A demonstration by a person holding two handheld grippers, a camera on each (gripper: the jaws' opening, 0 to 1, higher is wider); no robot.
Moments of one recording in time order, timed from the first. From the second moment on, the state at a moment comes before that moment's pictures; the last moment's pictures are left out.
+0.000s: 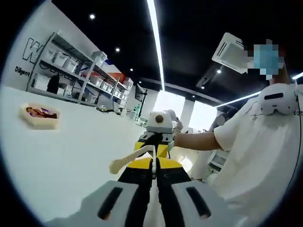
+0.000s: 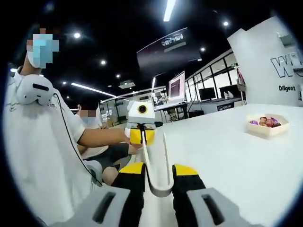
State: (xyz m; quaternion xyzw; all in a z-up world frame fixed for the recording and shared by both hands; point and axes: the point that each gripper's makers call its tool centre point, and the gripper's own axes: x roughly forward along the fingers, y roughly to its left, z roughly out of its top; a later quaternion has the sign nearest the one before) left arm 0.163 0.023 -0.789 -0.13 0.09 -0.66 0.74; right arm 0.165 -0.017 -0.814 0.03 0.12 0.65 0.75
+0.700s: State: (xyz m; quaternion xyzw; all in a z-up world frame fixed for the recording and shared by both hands) left arm 0.198 0.033 -0.825 -0.08 0.13 -0.62 0.77; right arm 0.209 -0.008 -0.853 -0.10 0.16 0.61 0.77
